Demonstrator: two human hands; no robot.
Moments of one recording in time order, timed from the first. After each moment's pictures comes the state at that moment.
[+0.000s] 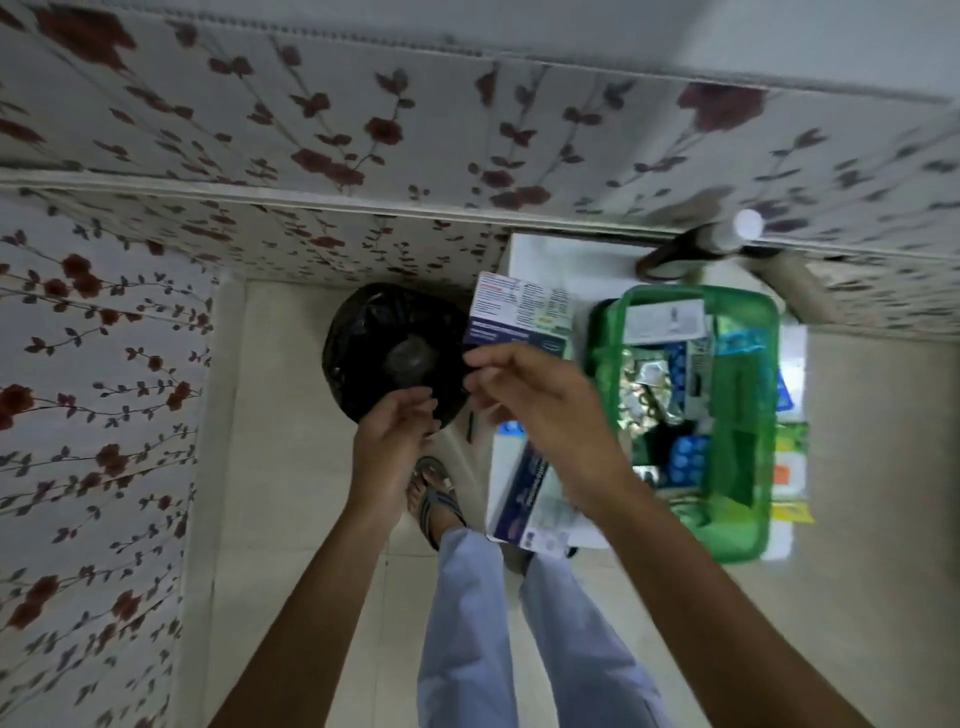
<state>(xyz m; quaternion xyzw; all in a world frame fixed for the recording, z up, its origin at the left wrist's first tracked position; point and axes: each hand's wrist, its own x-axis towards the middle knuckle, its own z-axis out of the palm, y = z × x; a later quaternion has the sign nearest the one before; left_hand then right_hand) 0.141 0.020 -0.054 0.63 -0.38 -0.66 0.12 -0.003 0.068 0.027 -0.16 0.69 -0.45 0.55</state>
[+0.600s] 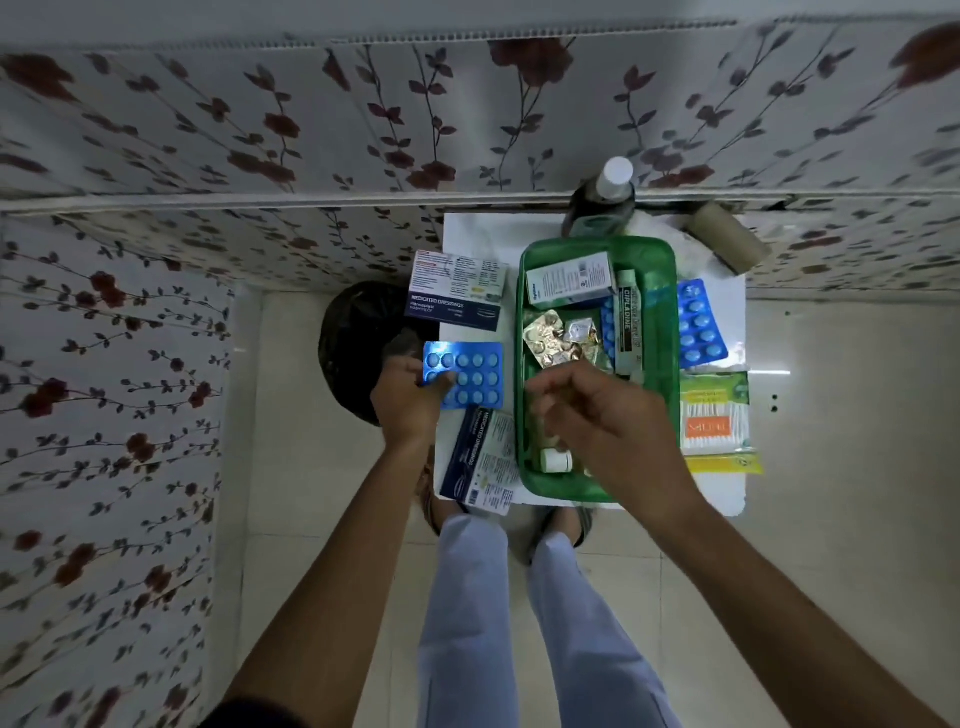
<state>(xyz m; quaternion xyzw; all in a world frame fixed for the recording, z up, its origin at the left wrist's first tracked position) 0.066 0.069 -0.069 0.68 -0.55 -0.47 0.11 -0.068 0.197 0.047 -0.29 0.74 -0.41 0.45</state>
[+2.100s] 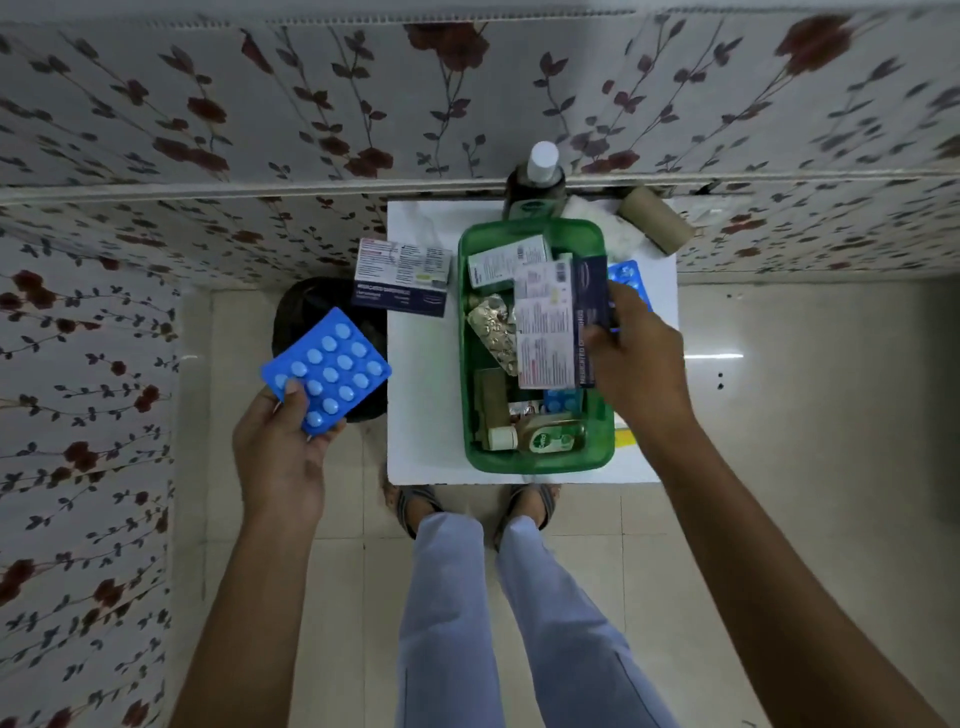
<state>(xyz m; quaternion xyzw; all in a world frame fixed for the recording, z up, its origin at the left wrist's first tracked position) 0.123 0.090 0.006 0.64 -0.31 -0.62 0.32 -0.119 0.203 0.044 -0.25 0.87 -0.29 0.31</state>
